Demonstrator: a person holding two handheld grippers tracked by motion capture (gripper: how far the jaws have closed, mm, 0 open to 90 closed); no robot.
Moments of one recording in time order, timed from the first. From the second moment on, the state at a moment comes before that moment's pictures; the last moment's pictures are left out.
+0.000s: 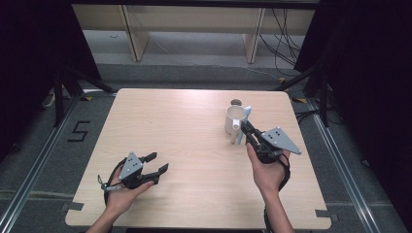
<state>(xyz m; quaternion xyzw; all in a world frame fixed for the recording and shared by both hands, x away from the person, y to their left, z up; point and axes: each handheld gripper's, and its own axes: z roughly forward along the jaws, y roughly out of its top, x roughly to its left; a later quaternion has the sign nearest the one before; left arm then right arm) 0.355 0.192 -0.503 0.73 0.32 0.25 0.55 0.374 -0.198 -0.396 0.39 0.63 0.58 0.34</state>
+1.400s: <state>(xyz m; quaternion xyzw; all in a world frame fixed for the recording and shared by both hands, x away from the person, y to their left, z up) 0.354 0.191 -0.505 0.73 0.32 0.24 0.55 0.396 -0.202 -0.381 0.40 0.62 0.57 0.36</state>
